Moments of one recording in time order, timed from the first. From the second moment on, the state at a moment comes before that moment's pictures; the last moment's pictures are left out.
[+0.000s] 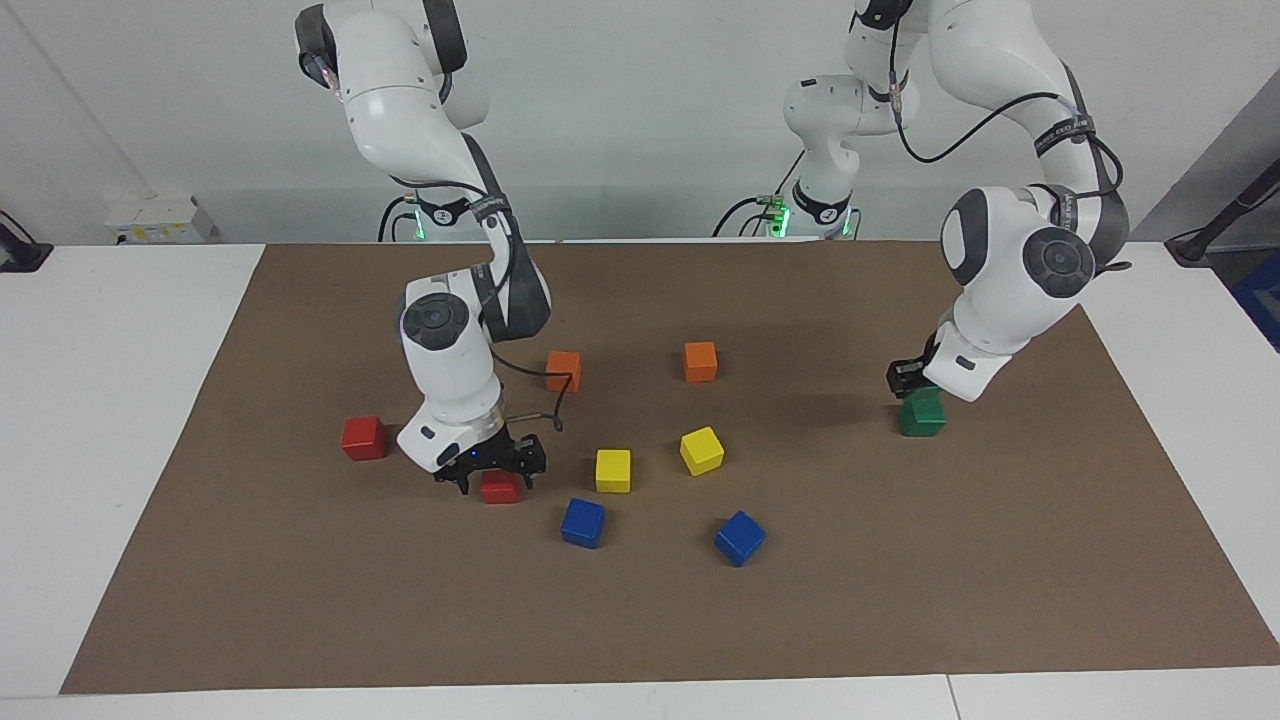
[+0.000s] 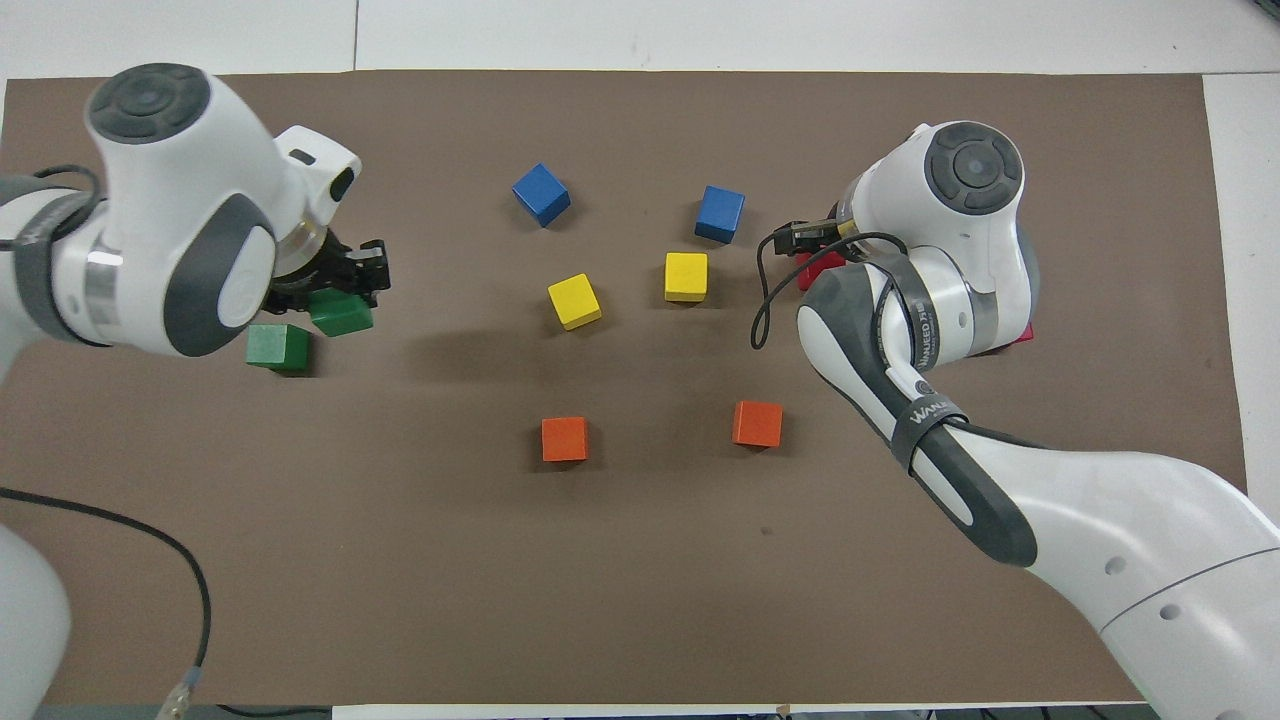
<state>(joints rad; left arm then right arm) -0.02 0.26 -0.08 -1.76 0.04 1.84 -0.11 0.23 0.51 0.02 -1.70 -0.03 2.36 0.22</state>
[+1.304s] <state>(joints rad) 0.05 0.26 -0.08 -1.92 0.04 2.08 0.07 -0.04 0.37 0.01 -1.62 -0.03 1.99 -0.16</state>
